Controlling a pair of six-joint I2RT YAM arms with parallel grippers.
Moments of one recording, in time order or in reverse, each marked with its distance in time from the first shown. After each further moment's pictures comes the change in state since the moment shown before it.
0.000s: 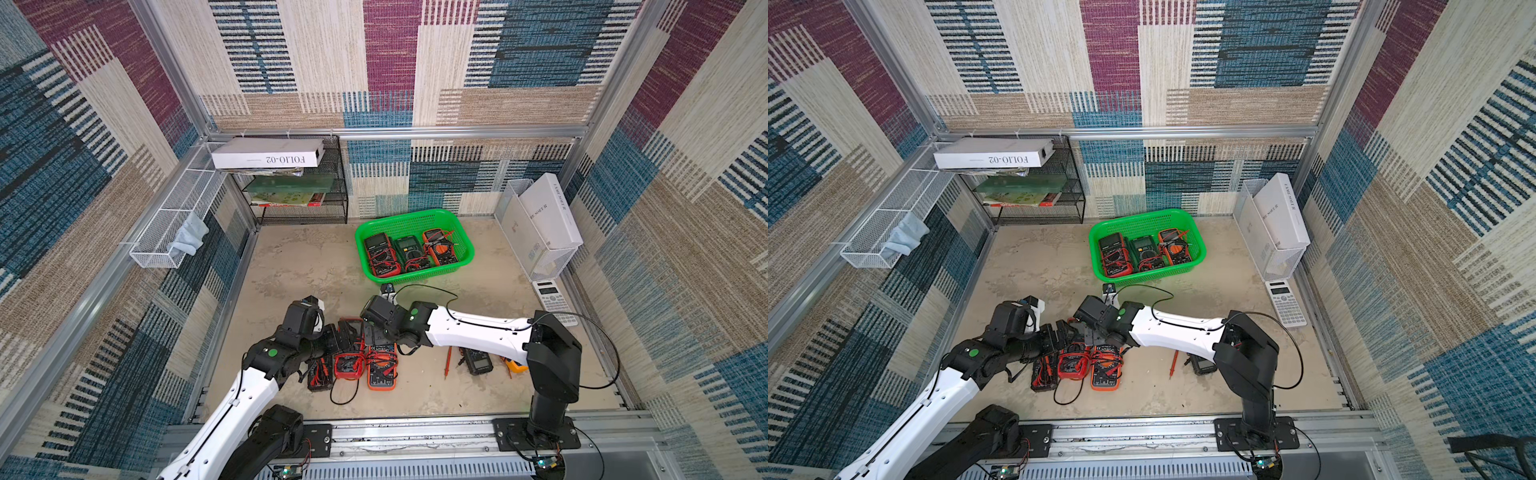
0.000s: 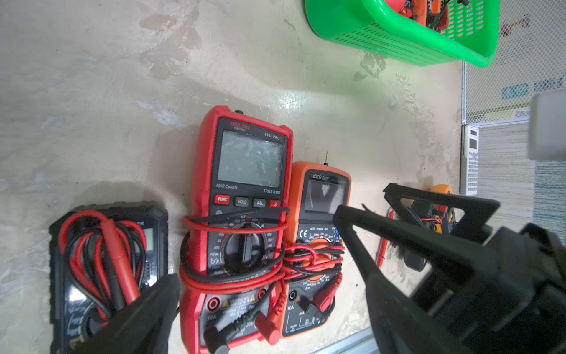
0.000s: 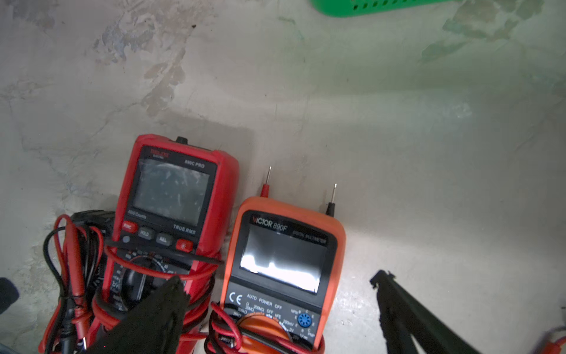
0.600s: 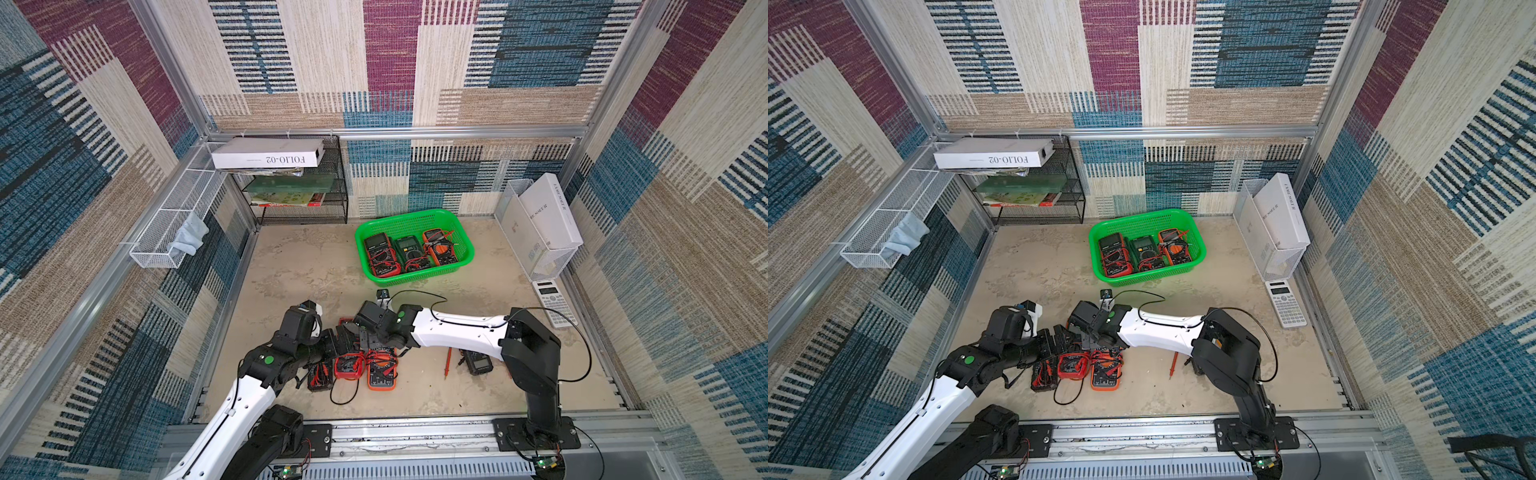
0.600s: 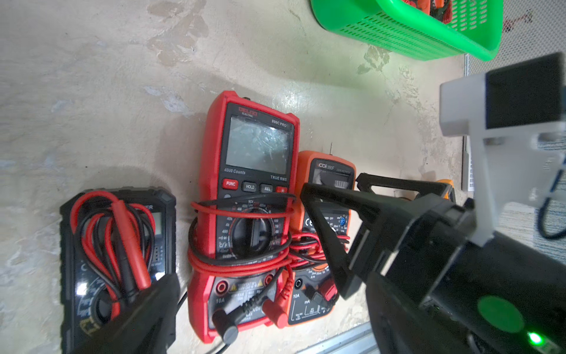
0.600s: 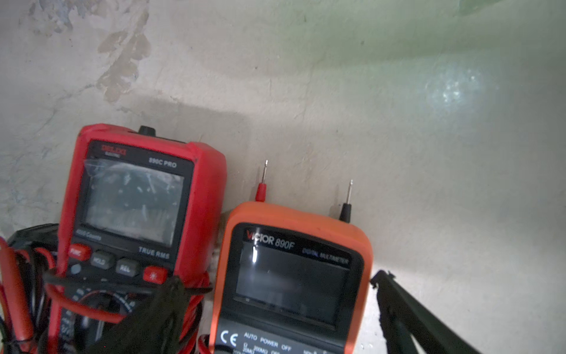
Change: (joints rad) left arm 0.000 -0.053 -0.016 -0.039 0.000 0.002; right arm 0.005 0.109 0.050 -0.009 -0.008 0.034
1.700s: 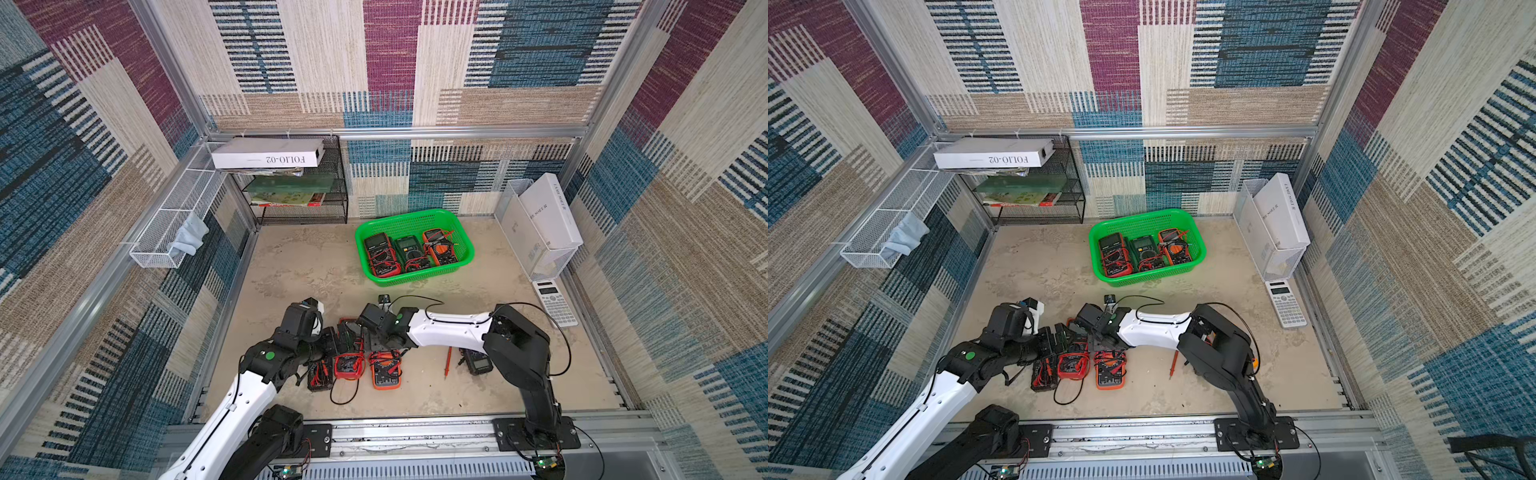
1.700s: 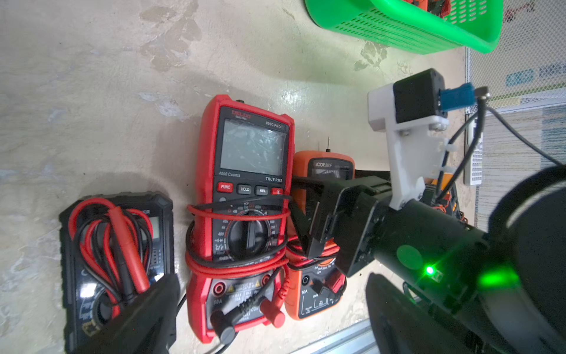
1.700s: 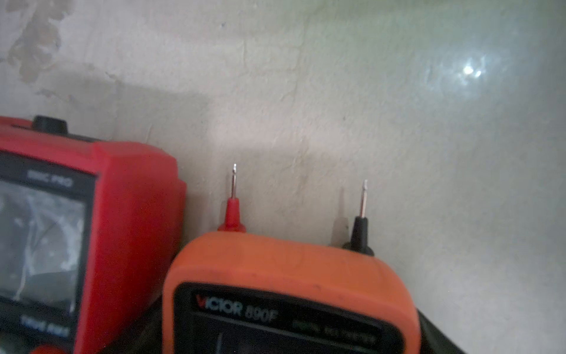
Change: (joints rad) left arm 0.000 0.036 0.029 -0.005 0.007 0.025; right arm -0.034 0.056 -0.063 0.094 -0.067 -0.007
